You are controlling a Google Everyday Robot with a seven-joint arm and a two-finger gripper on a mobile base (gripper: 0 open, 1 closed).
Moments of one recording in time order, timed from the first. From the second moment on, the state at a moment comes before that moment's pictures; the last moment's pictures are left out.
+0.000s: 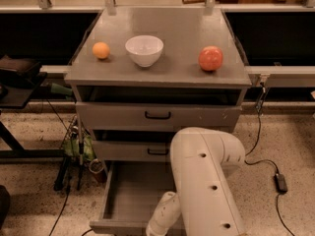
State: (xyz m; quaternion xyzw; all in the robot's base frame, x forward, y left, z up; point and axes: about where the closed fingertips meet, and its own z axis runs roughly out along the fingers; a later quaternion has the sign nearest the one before) arm 0.373 0.041 0.159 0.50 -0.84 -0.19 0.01
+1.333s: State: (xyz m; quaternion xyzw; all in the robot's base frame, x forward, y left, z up) arm 0.380 0.057 0.173 0.50 -0.84 -0.19 -0.01
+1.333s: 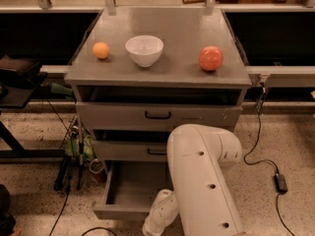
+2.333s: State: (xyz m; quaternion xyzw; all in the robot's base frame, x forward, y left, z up) arm 0.483 0.155 0.226 0.55 -0.81 -0.14 -0.10
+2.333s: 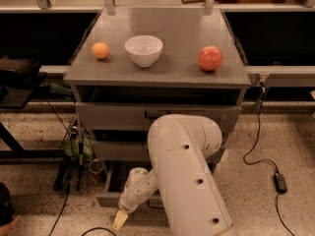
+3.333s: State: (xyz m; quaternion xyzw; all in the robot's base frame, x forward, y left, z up) arm 0.474 0.136 0.251 0.54 -0.82 -0.15 -0.13
